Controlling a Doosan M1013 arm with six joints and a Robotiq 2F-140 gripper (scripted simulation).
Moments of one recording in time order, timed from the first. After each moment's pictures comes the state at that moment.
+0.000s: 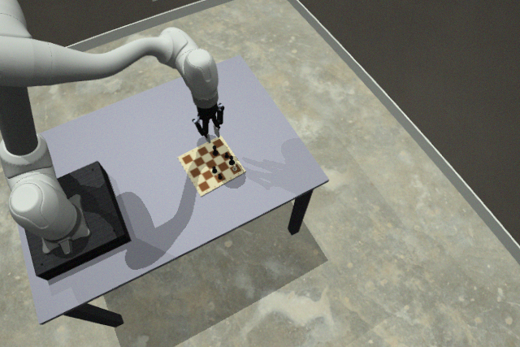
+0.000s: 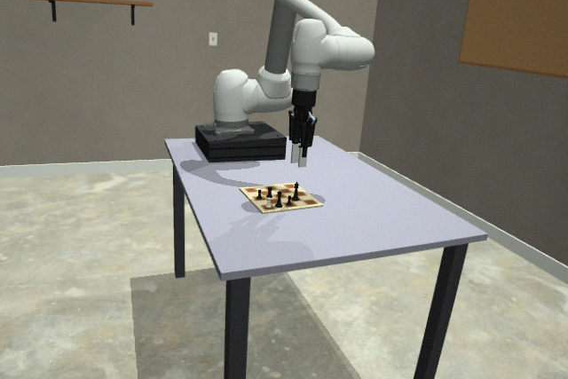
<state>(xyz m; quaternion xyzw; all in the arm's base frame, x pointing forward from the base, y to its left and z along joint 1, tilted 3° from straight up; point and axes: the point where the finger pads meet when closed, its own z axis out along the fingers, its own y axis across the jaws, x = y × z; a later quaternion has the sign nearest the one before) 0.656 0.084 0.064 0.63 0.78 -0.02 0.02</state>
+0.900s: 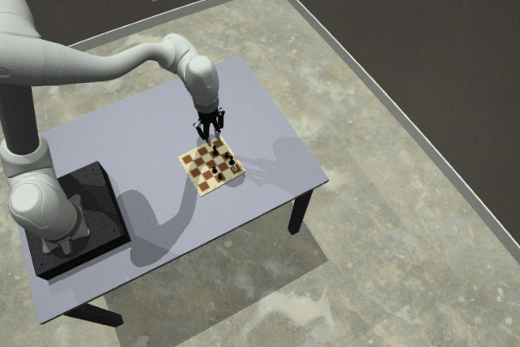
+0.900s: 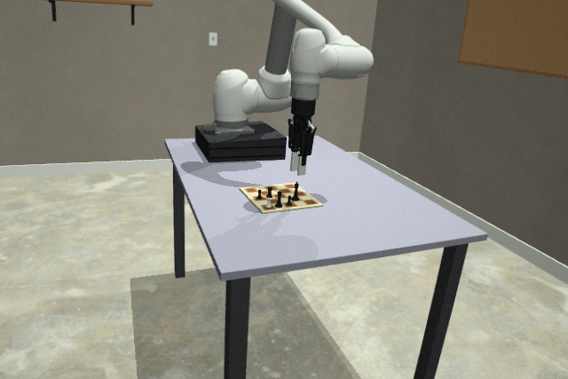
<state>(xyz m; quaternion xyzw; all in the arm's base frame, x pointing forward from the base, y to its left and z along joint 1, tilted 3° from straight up) 0.656 0.083 0.036 0.63 0.78 -0.02 0.02</state>
